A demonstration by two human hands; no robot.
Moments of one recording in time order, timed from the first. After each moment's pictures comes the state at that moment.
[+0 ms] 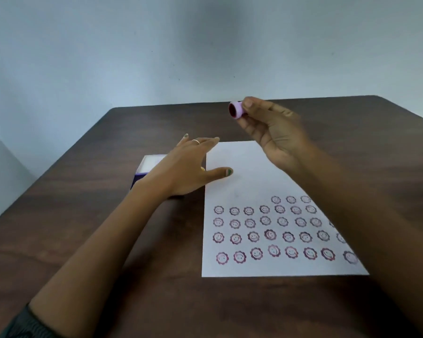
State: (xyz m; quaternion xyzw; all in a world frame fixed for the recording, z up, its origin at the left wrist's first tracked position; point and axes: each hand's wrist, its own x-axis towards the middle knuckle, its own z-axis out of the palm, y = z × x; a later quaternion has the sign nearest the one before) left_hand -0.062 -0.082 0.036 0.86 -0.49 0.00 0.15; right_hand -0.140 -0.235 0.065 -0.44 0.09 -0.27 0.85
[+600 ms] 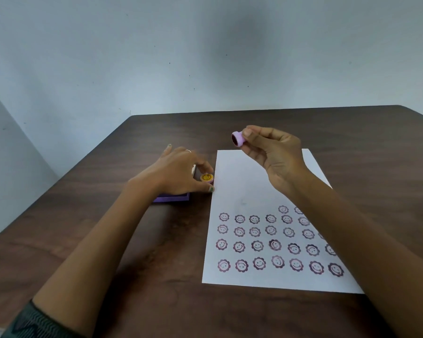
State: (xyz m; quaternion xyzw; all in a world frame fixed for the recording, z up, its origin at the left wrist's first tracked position) left_hand -0.033 -0.065 0.033 0.88 -0.46 0.02 0.08; right_hand -0.136 -0.233 0.035 -0.51 0.15 -0.27 0.80
